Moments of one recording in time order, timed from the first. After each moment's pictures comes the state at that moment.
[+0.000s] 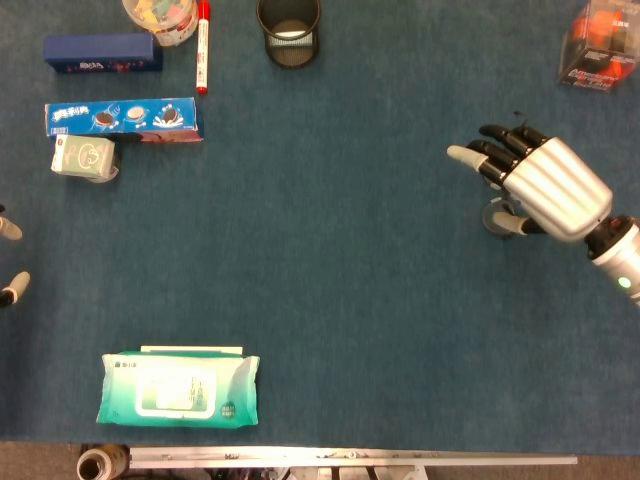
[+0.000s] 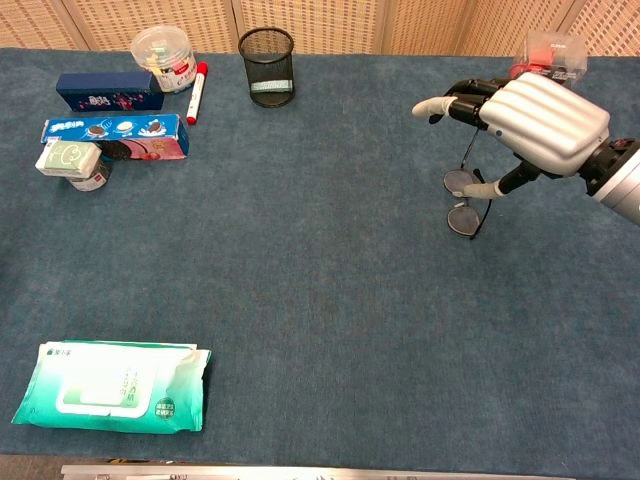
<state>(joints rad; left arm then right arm) -0.11 -1.23 -0.03 -1.47 1.45 1.40 0.00 0.59 -1.43 0.00 -1.25 -1.76 1.25 0.00</state>
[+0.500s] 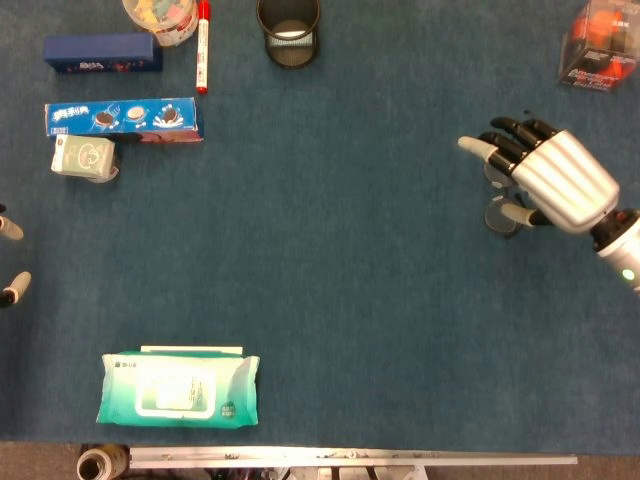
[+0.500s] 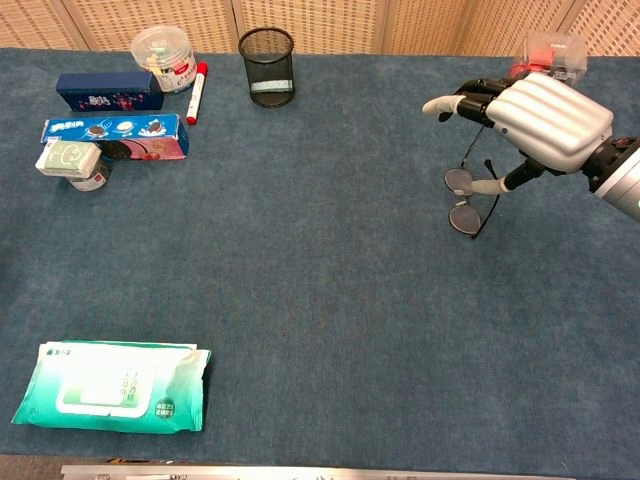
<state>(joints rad) -0.11 -1.23 -0.02 -1.47 1.45 1.40 0.00 0.59 -1.46 0.00 -1.16 -1.74 1.25 0.03</state>
